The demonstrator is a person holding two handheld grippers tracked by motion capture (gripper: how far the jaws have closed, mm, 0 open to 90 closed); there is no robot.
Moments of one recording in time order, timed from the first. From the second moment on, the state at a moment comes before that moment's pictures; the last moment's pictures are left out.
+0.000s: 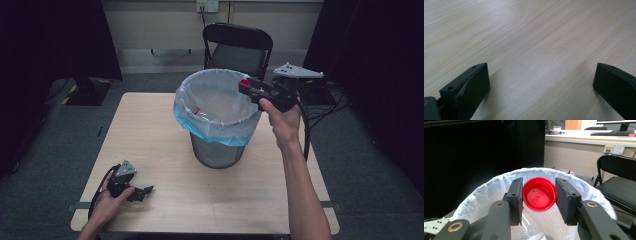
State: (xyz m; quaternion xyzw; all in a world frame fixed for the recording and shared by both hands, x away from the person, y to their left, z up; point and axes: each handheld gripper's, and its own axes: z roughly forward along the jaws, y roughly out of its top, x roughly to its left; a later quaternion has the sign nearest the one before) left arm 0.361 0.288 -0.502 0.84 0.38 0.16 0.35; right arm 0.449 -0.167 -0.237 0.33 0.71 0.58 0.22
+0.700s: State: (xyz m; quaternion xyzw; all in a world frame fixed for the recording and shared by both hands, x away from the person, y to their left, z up) left arm 0.361 0.287 -0.502 0.84 0.38 0.16 0.35; right arm 0.475 -0.138 -0.227 0.32 0.75 0.54 0.20
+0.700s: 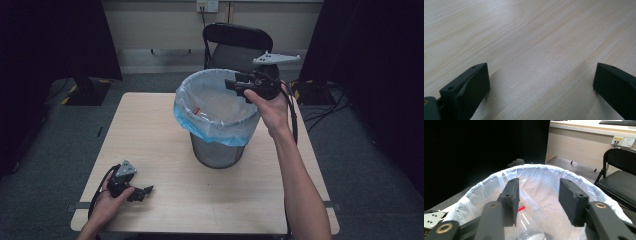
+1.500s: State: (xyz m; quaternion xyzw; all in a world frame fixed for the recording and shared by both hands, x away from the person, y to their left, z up) left arm 0.361 0.288 -0.502 0.84 0.38 0.16 0.35; right arm 0.461 -0.173 -0.231 0.37 0.72 0.54 0.24
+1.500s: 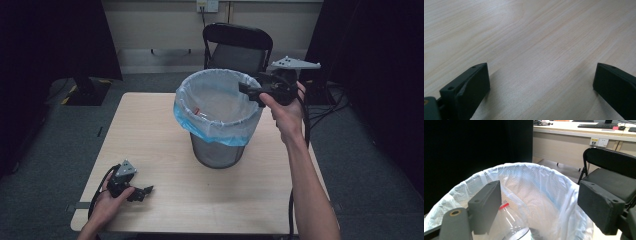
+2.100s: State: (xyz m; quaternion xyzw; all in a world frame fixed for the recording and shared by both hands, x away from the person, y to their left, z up) left arm 0.361 0.287 -0.502 0.84 0.38 0.16 0.35; right arm 0.439 -0.210 -0.248 0.42 0.69 0.52 0.26
